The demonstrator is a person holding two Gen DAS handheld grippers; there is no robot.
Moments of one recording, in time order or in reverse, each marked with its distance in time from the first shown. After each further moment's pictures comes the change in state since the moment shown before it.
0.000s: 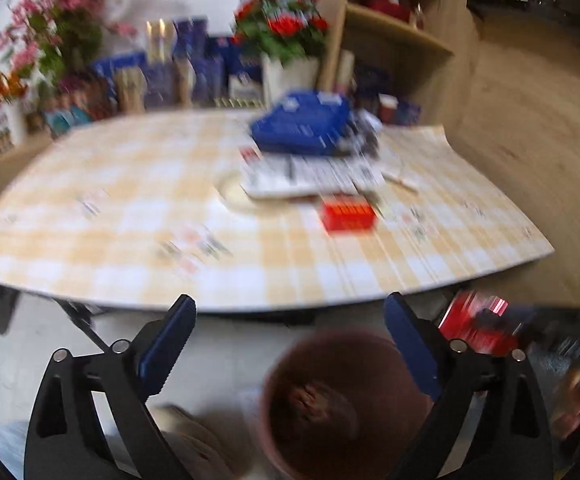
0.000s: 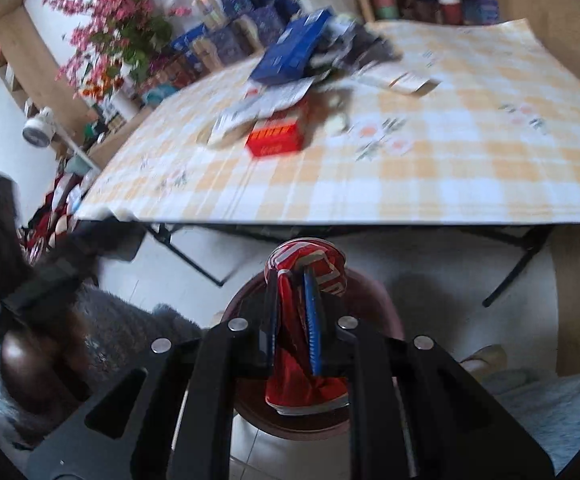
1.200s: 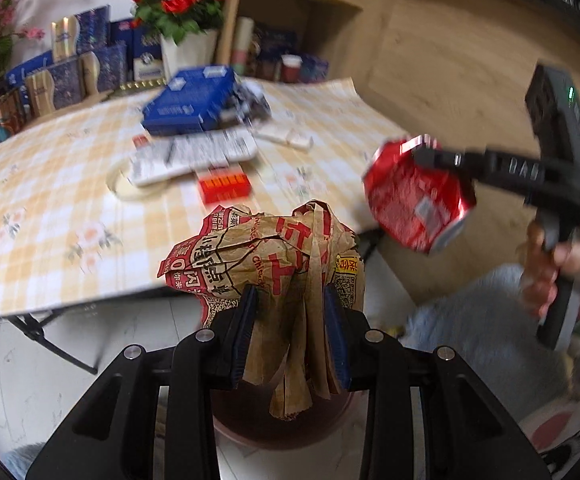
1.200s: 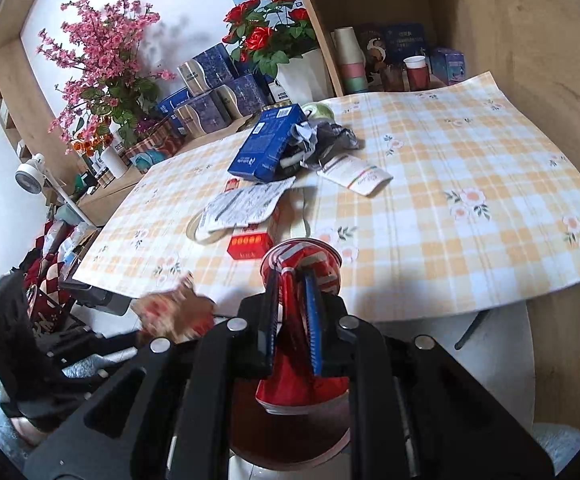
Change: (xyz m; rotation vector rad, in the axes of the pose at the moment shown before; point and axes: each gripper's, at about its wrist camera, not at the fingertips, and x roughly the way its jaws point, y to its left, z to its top) left arm -0.013 -0.065 -0.003 0.147 0.198 -0.293; right arm -0.090 -0.023 0.052 0.048 -0.212 -0.067
